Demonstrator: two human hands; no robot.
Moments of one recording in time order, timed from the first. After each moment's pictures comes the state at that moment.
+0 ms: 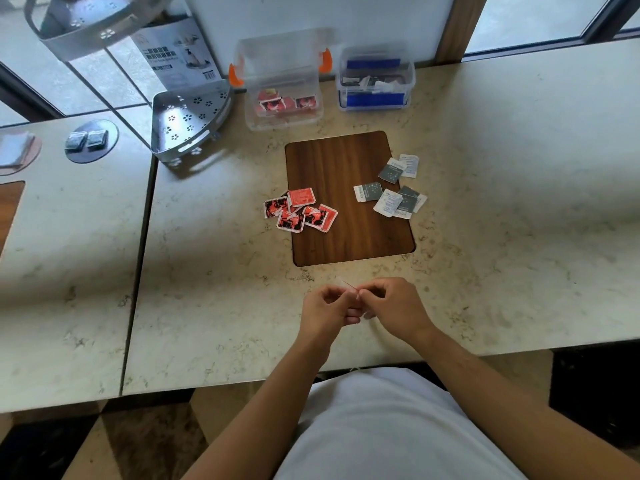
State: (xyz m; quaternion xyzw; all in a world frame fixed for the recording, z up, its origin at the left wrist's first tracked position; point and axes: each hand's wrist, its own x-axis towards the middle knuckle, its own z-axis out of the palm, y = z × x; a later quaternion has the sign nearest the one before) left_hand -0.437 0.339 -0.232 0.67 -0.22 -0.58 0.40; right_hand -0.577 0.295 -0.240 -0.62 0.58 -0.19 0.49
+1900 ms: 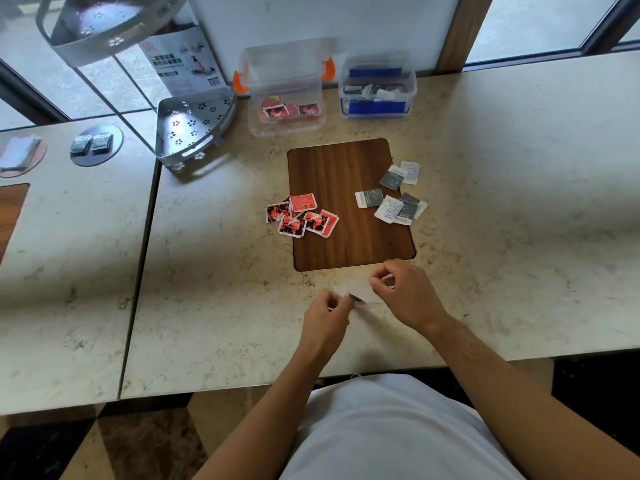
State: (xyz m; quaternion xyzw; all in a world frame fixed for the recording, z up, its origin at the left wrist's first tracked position) left_hand -0.439 0.341 -0.236 0.74 -0.32 -0.50 0.30; right_hand -0.590 0.266 -0.228 -0.71 0.58 -0.17 0.36
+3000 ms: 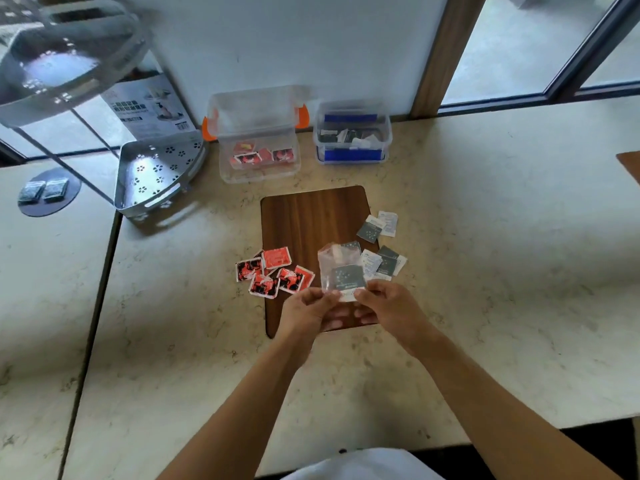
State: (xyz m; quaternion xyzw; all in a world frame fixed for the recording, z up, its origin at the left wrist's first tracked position) left_hand -0.424 0.200 -0.227 0.62 -0.16 -0.64 0.42; right_hand -0.592 0.161 -0.222 -0.44 0.59 -0.24 0.63
